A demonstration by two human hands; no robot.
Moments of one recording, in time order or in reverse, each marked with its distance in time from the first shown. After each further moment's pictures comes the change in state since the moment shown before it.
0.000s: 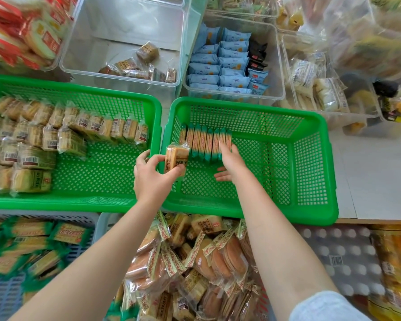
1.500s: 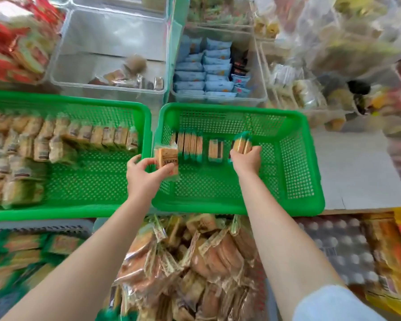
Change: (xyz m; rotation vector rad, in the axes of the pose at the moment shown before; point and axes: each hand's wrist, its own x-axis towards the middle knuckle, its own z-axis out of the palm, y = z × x) left_hand 0.008 0.001 -0.006 -0.224 -0.040 -0.064; right_hand -0.014 0.007 -0.042 0.046 0.566 -0.161
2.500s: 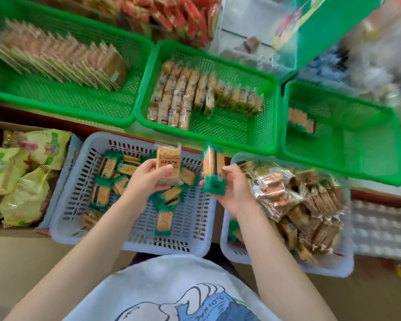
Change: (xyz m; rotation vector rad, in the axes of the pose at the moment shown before) left_hand -0.086 -0.197 -0.376 -0.451 -0.275 -0.268; right_hand -0.446 0.026 0.147 0.494 -0.861 0.301
